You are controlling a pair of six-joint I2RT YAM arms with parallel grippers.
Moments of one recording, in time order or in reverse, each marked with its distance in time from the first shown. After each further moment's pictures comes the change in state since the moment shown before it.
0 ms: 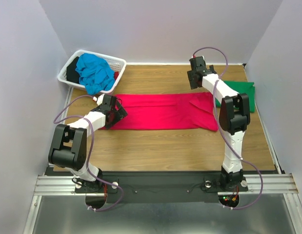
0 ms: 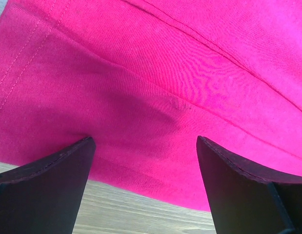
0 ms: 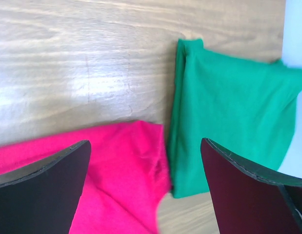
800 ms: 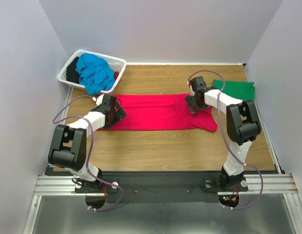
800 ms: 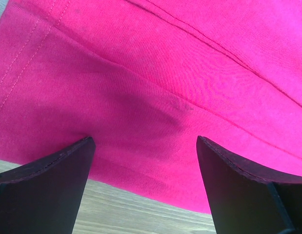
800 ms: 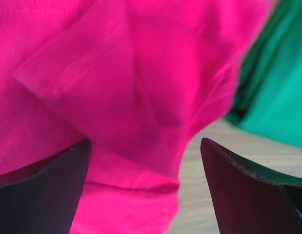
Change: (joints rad) left arm 0.005 -0.006 0.000 -0.024 -0.021 0.017; right arm 0.035 -0.259 -0.512 0.017 -0.259 -0.092
